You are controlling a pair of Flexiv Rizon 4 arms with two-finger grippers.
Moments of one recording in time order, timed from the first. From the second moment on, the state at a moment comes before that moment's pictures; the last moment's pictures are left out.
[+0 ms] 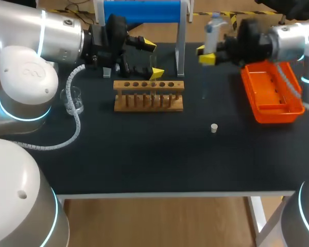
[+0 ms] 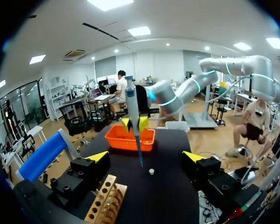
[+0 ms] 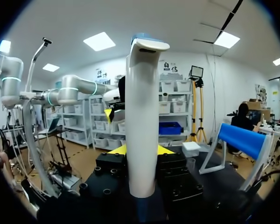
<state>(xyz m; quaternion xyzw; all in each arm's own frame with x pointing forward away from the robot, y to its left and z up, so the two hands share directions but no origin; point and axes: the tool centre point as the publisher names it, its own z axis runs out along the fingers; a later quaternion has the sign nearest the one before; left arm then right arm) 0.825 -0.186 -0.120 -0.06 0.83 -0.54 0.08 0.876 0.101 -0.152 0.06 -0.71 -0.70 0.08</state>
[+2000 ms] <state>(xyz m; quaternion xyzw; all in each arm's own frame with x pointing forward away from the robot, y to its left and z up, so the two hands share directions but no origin) 0.825 -0.186 -0.120 -0.06 0.83 -0.54 0.08 0.899 -0.126 -0.168 0.05 -0.71 -0.70 0.06</state>
